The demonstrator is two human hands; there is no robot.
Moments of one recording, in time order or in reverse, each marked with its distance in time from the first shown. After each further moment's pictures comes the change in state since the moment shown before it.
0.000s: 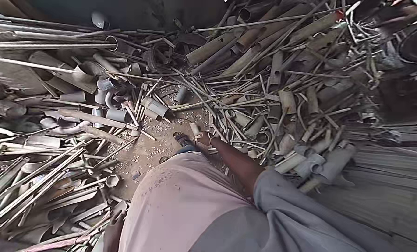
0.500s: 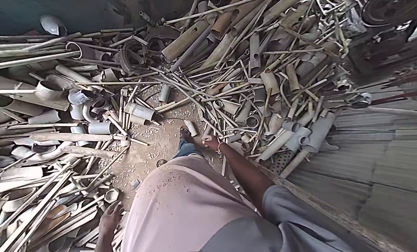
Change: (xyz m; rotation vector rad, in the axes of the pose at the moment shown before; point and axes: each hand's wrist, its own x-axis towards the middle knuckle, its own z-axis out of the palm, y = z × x) left_hand 0.051 0.104 0.004 0.241 -0.124 0.121; right_hand -0.044 0.076 0.014 0.383 0.196 0.154
